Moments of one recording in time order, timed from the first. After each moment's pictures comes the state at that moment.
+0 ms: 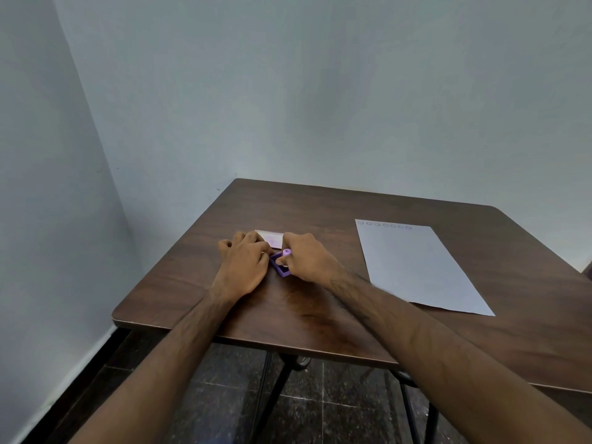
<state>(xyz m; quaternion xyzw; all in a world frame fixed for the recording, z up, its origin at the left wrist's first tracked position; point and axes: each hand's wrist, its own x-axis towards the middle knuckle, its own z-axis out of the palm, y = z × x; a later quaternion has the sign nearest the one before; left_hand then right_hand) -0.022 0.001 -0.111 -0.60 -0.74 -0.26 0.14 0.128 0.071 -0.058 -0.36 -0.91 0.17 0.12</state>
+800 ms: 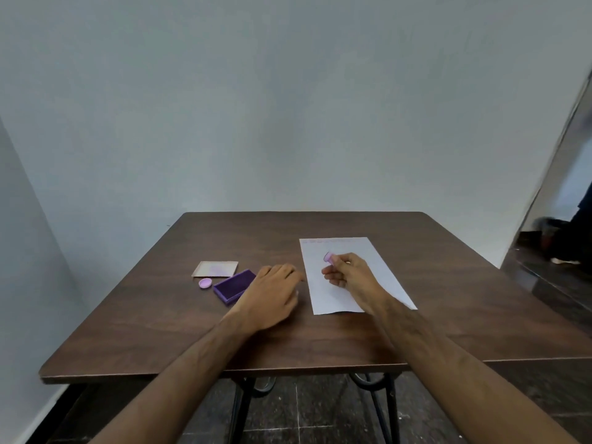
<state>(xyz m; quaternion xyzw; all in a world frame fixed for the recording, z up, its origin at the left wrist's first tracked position) 0.116 0.034 -0.087 -0.80 -0.56 -0.16 0.12 0.321 0.120 -0.072 -0.42 -0.57 0.56 0.43</state>
